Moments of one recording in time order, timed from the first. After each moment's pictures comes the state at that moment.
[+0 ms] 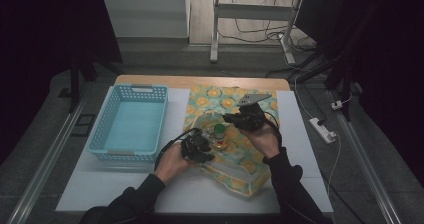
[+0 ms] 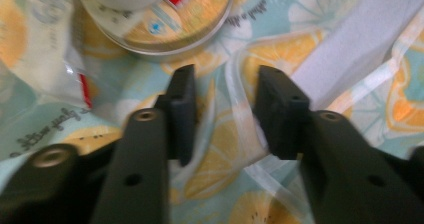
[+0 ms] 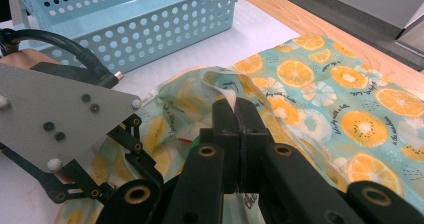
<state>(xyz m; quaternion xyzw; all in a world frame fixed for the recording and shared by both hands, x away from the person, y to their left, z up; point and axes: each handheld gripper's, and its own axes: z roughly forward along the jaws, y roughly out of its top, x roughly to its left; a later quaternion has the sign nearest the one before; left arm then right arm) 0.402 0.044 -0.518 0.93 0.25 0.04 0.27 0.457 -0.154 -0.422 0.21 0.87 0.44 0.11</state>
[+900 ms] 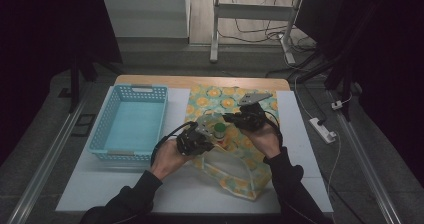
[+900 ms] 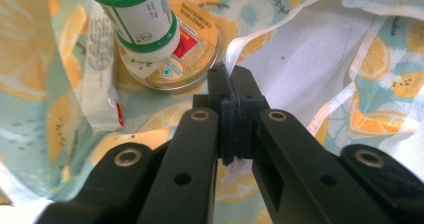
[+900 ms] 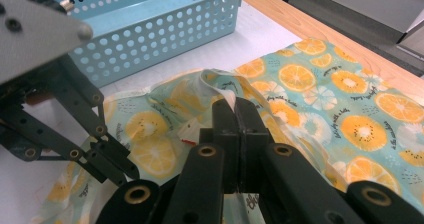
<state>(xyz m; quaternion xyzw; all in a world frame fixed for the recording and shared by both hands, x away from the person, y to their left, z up) 0.388 0.055 -0.473 0.91 0.25 0.07 0.33 0.455 -0.155 -0.416 0.20 0.87 0.44 0.11</state>
